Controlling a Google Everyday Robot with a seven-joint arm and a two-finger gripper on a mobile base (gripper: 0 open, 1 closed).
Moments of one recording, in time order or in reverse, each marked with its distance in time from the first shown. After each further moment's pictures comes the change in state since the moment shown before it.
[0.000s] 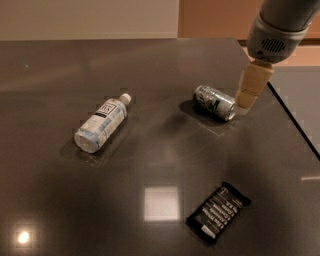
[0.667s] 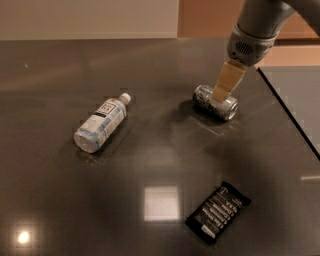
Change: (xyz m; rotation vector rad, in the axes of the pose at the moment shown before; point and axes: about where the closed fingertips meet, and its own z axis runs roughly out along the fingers) arm -0.030 -0.030 0.046 -0.041 -0.004 0.200
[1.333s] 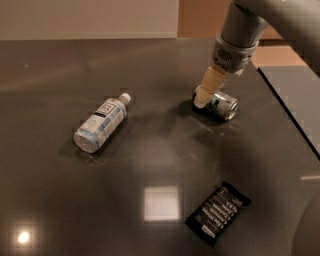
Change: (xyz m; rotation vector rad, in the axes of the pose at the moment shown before) arm -0.023 -0.004 0.040 -0.047 0.025 0.154
